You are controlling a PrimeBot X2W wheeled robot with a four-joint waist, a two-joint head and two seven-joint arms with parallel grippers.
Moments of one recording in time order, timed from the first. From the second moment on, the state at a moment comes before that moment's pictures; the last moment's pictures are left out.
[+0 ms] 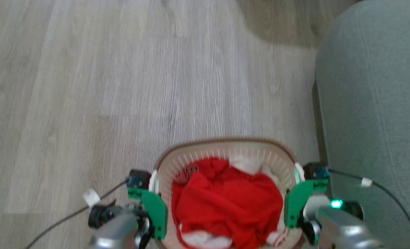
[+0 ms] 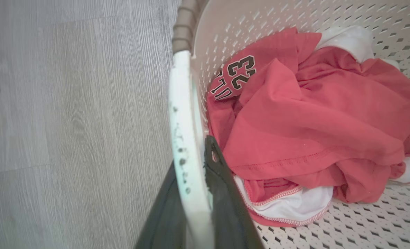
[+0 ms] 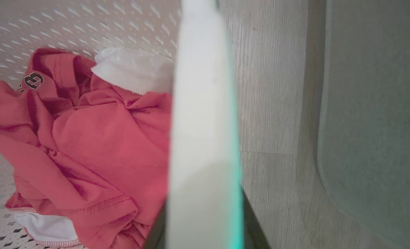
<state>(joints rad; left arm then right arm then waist) -0.54 0.03 -1.18 1.22 -1.03 0.01 -0.15 -0.58 -0.05 0.97 1.28 1.04 0.12 -0.13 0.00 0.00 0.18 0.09</state>
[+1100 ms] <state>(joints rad) -1.07 0.02 -1.18 1.20 -1.03 0.03 -0.23 -1.10 -0.10 0.71 1.30 0.77 0.12 -0.19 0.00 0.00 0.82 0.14</state>
